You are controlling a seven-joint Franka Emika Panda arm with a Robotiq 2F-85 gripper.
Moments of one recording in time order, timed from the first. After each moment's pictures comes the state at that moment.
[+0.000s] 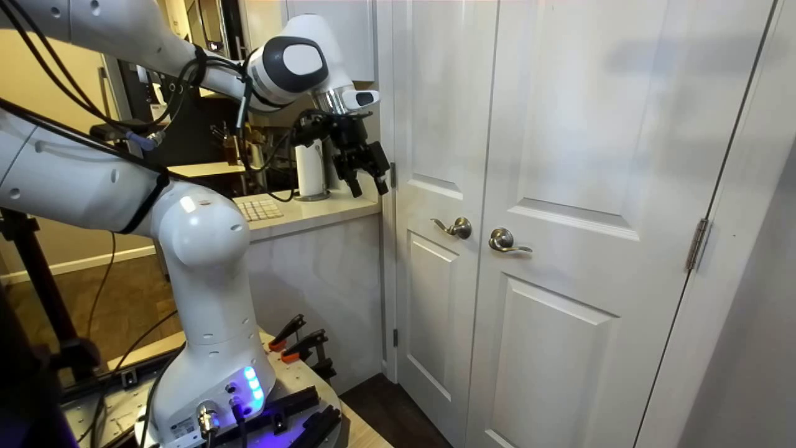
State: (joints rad) arm -0.09 -0.96 0.07 -2.79 -0.18 2.04 0.06
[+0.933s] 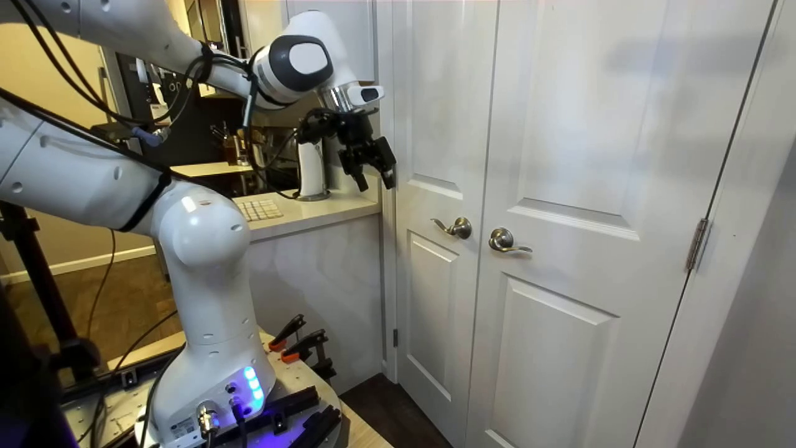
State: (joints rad) arm -0.09 -0.92 0.06 -2.77 -0.18 2.11 0.06
